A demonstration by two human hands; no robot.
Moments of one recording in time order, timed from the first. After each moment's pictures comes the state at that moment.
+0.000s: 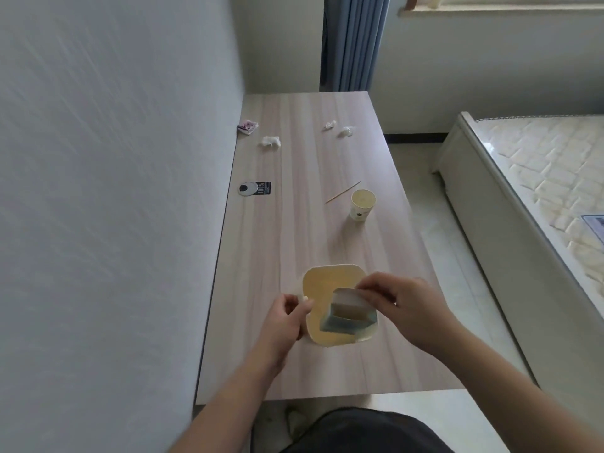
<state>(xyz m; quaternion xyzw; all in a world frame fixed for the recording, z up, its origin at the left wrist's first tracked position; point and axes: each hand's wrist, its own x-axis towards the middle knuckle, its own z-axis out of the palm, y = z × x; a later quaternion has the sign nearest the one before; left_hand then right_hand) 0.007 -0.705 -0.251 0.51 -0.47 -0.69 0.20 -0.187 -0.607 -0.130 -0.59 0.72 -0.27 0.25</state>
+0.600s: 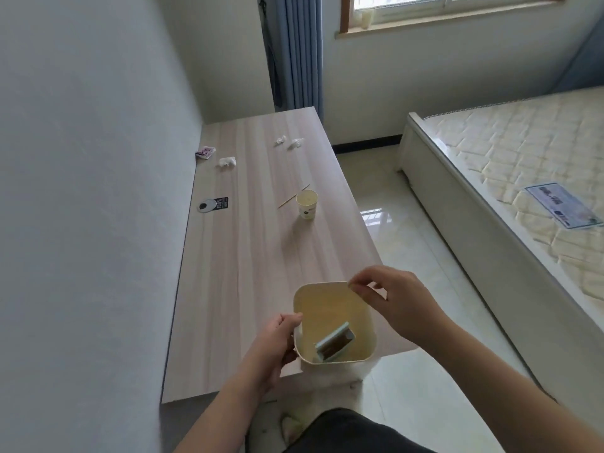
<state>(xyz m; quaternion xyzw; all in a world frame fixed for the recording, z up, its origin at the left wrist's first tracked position) -0.044 -0.592 -0.226 0.50 -0.47 -0.72 0.12 -0.250 -0.486 -0.131 -0.57 0.74 -0.32 0.18</state>
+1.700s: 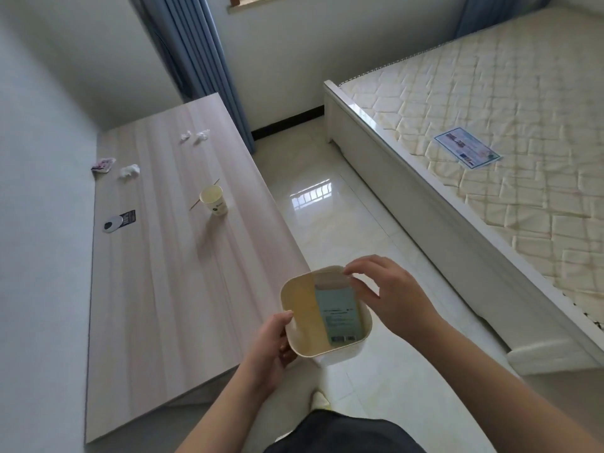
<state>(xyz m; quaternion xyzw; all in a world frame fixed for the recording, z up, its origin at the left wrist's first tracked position) -0.171 -0.475 -0.220 0.48 -0.42 -0.77 0.06 -0.356 -0.341 -0.162 -0.48 0.80 -0.36 0.08</state>
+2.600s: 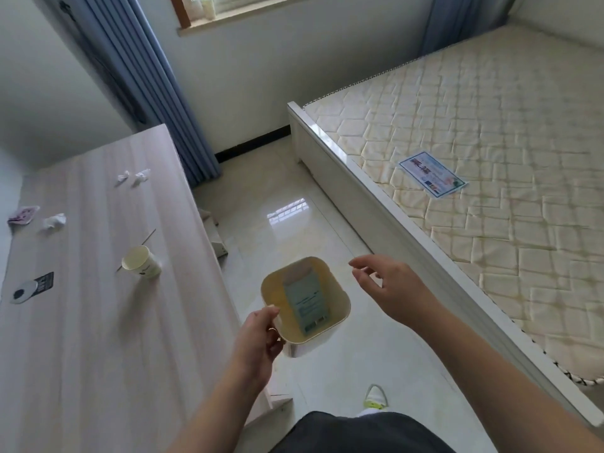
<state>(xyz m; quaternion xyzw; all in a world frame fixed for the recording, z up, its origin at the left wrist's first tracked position) -0.394 -0.505 -0.222 0.47 -0.44 -0.76 0.09 -0.596 -0.343 -0.182 -0.40 0.85 -0.32 0.15</state>
